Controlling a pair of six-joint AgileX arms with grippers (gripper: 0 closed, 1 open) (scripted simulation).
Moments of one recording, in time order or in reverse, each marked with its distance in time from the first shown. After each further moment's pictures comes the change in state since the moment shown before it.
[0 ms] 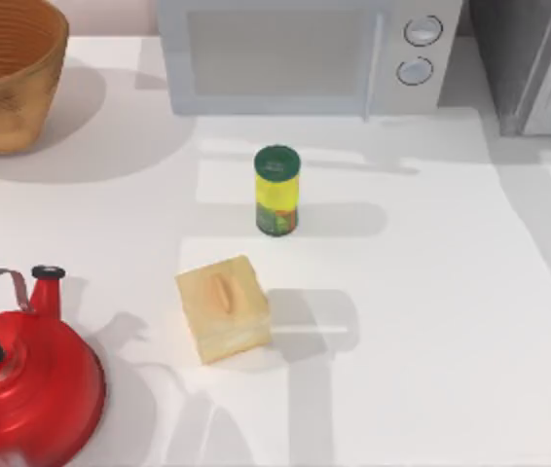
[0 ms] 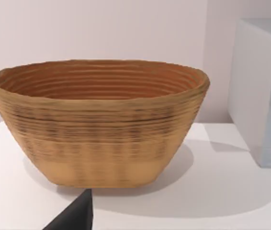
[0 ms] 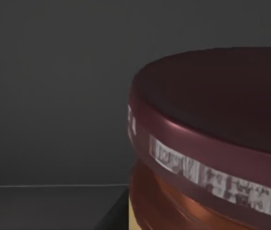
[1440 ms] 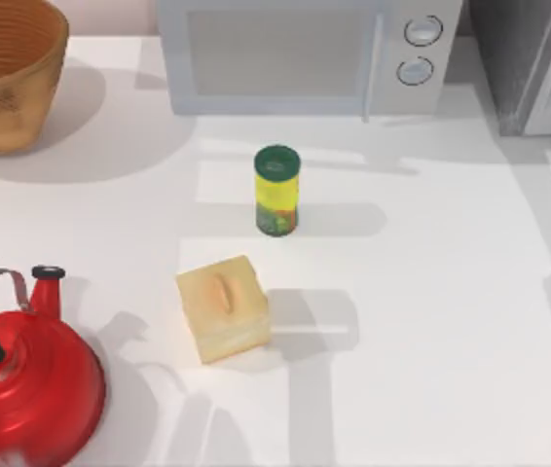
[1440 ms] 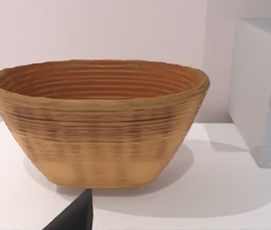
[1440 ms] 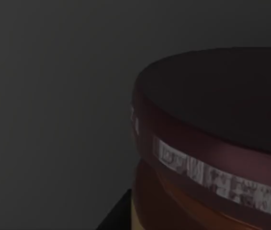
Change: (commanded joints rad) left arm 0.000 0.000 0.000 0.000 0.000 0.000; right arm -0.072 0.383 0.308 0.052 -0.049 -0.027
